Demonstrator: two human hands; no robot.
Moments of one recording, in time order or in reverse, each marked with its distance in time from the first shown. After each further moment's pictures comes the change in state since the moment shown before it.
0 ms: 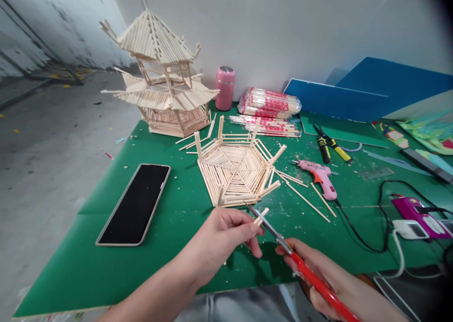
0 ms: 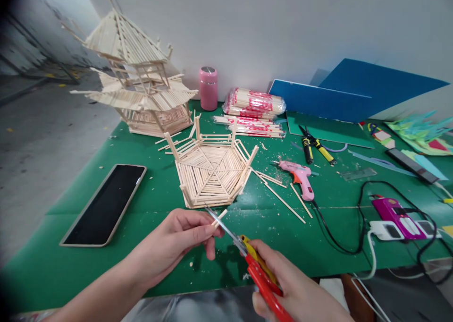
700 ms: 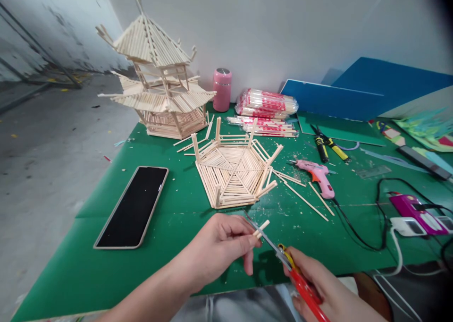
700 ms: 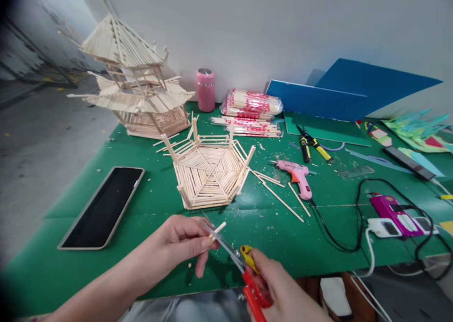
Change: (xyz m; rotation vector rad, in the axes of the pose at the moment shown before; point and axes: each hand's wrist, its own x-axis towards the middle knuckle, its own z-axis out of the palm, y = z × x) left_hand -0.006 0.007 0.000 0.285 -0.089 0.075; right_hand 0.009 0.033 -0.006 -0.485 0.066 -0.262
